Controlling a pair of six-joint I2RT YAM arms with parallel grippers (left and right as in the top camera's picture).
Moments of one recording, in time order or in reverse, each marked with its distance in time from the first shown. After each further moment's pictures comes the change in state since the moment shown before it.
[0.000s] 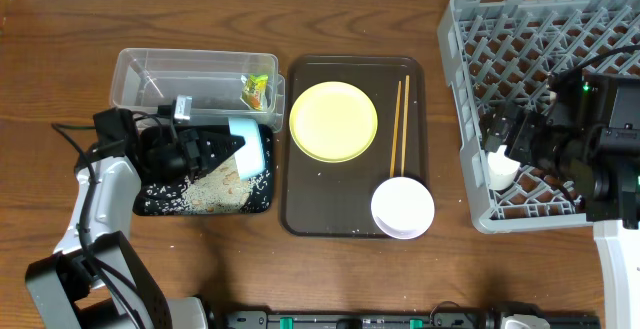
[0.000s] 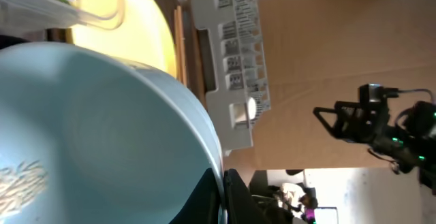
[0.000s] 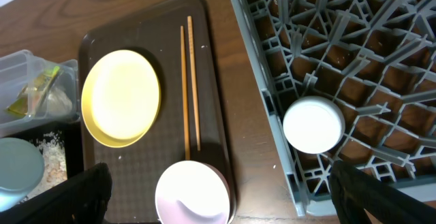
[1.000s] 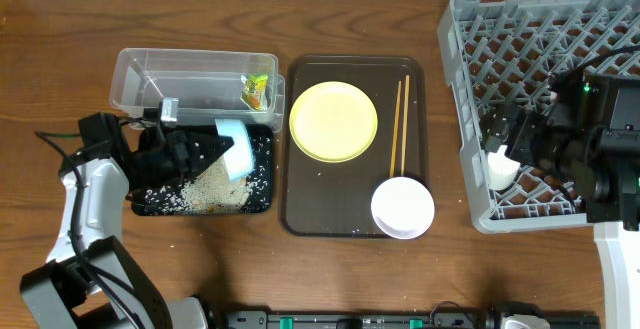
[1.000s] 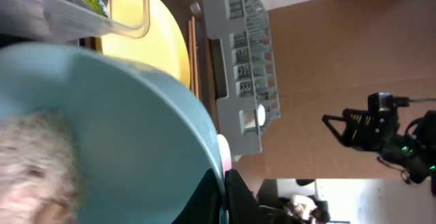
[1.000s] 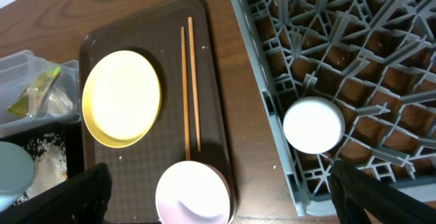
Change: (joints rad) left arm 0.065 -0.013 0.029 -0.106 -0.023 0.057; right arm 0.000 -0.005 0.000 0.000 0.000 0.000
